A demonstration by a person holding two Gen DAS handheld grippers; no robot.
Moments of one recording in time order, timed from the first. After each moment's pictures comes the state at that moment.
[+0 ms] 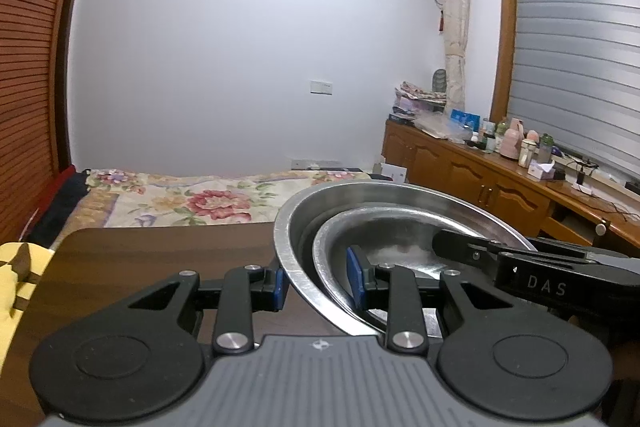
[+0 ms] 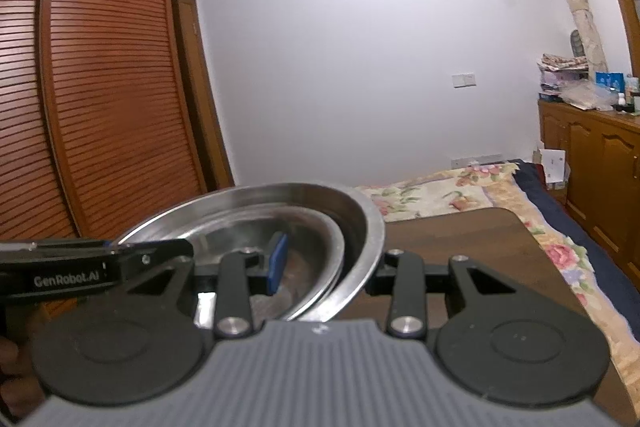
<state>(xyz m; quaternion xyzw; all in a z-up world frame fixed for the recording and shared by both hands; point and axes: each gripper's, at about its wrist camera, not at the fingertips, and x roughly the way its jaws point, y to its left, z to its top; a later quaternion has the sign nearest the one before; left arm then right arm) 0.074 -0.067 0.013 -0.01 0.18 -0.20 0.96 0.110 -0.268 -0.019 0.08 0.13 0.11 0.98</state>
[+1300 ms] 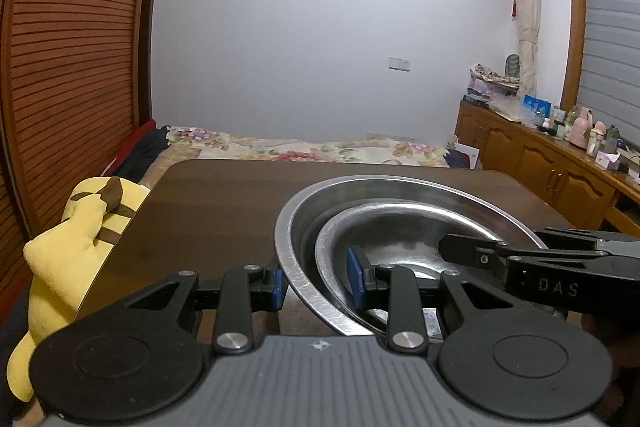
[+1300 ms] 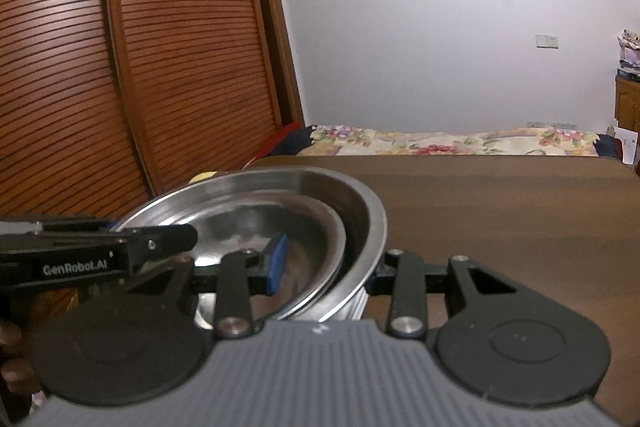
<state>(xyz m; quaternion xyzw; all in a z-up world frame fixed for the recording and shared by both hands) 0.054 0.027 -0.043 -0.02 0.22 -0.10 0.97 0.116 -0.179 -0.059 0.04 0.21 0.22 0.95</state>
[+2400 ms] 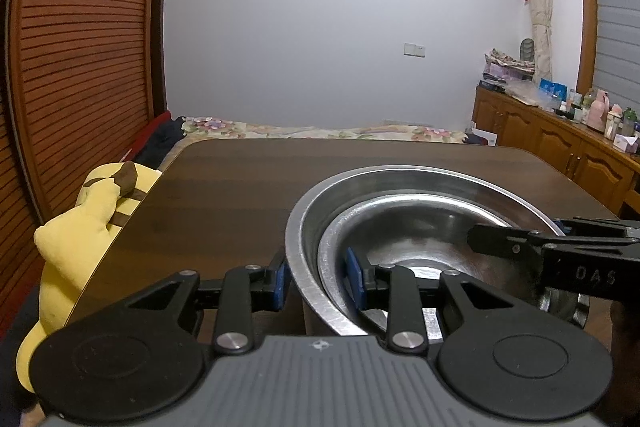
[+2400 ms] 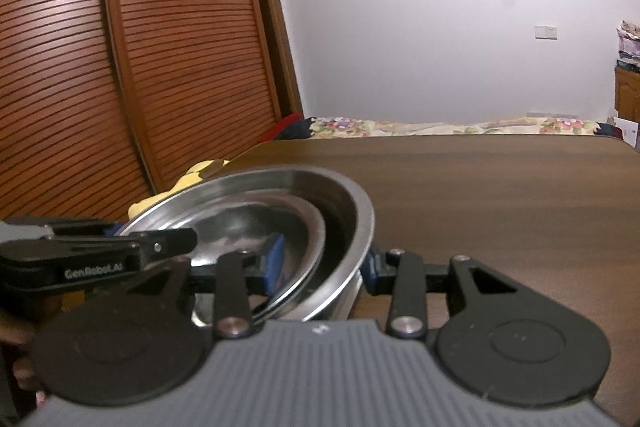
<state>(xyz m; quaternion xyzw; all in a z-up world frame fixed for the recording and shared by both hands) 0.060 0.028 -0.067 0.00 0.23 -0.07 0.97 0.114 -0.180 -0.074 0.05 0.21 0.21 0.95</state>
